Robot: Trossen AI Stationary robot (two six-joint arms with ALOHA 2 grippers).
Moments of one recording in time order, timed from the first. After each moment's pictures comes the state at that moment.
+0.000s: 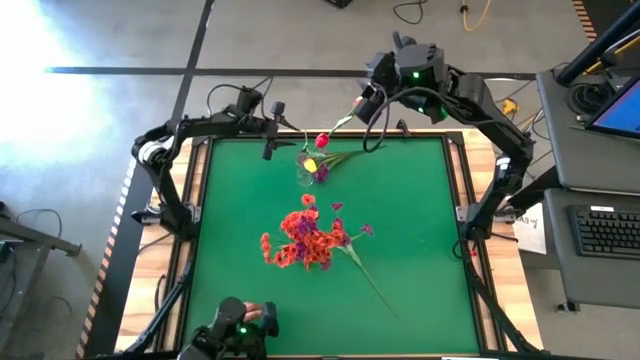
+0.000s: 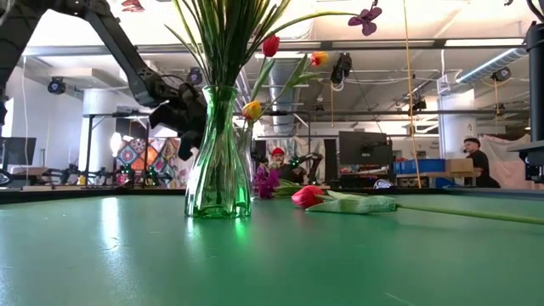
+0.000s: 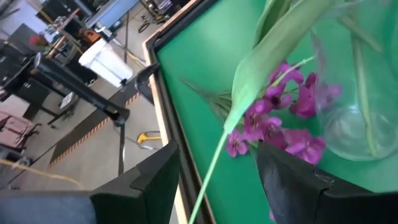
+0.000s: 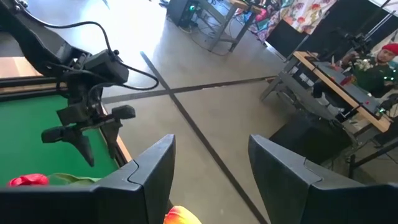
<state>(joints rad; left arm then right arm) 1.00 1.82 1.05 0.09 0.90 1.27 -0.33 1.73 2.35 -0.99 0.47 -0.29</state>
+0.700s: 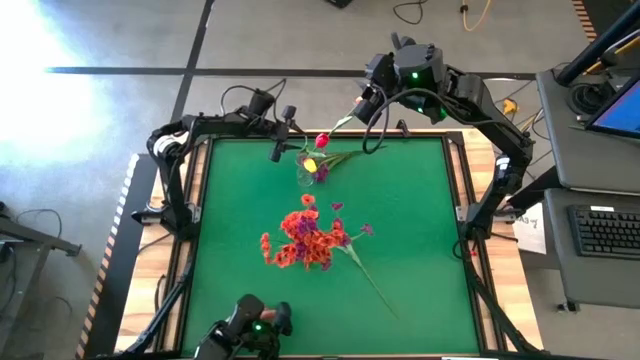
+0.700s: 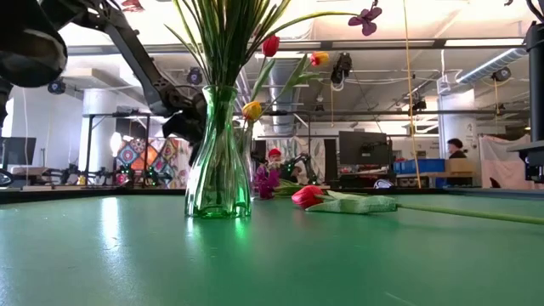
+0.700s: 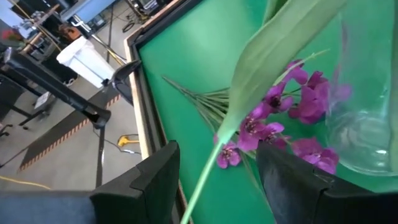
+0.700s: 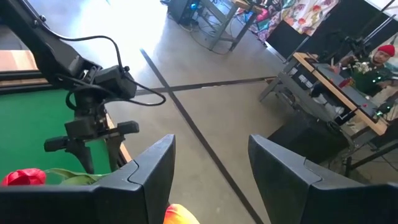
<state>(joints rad) 0.94 1.95 1.14 0.08 0.90 1.24 -0.33 1.73 2.35 -1.00 0.47 -0.31</state>
